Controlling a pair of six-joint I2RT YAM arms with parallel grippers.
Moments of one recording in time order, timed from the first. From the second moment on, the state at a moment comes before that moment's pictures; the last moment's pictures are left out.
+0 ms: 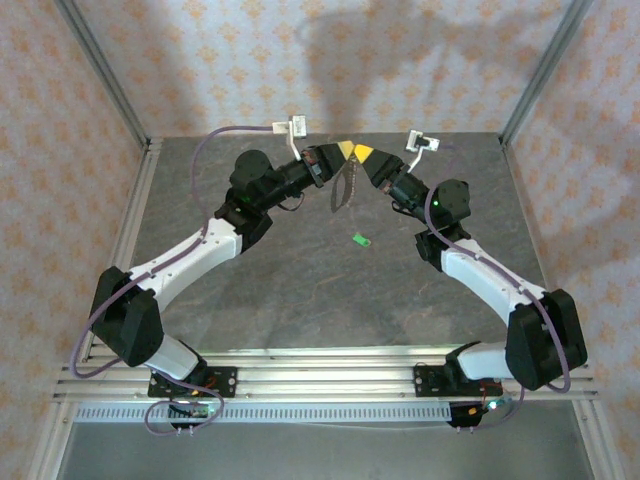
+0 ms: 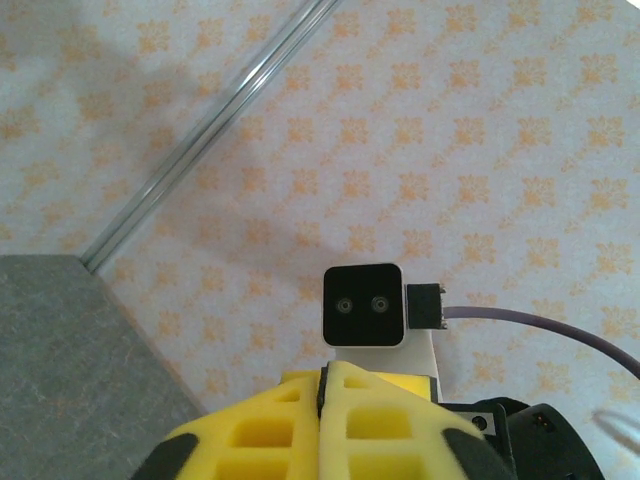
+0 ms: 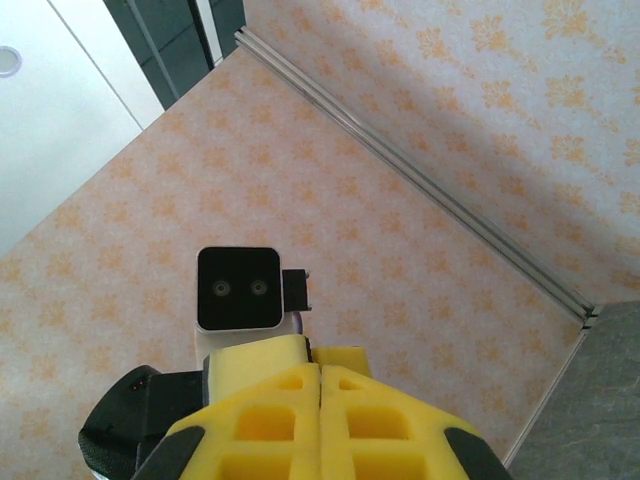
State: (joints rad) left arm -0.56 1.51 1.21 0.53 0.41 -0.88; right arm 0.40 1.33 0.87 0.91 -0.54 1.16
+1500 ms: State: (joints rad) left arm -0.50 1.51 1.48 0.02 0.82 -0.49; right arm 0.35 1.17 0.89 0.65 -0.75 1.04
